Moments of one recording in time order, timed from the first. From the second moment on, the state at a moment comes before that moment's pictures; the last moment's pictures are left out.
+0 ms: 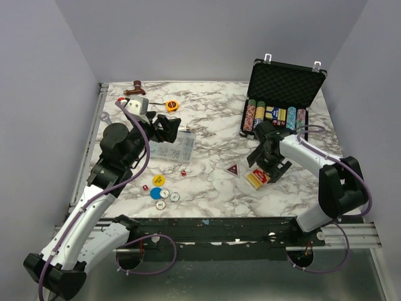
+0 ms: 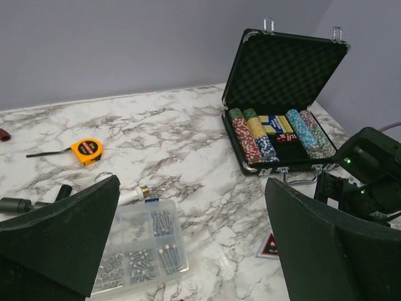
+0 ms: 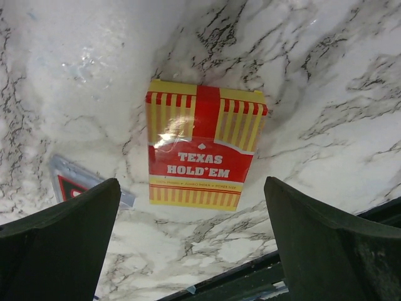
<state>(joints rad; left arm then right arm) -0.45 0.83 0.92 -0.07 0.04 -0.23 0.40 1.55 1.01 -0.91 0.16 1.18</state>
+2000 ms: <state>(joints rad) -0.51 0.82 0.91 -0.07 0.00 -0.23 0.02 1.90 1.47 -0.68 0.11 1.63</state>
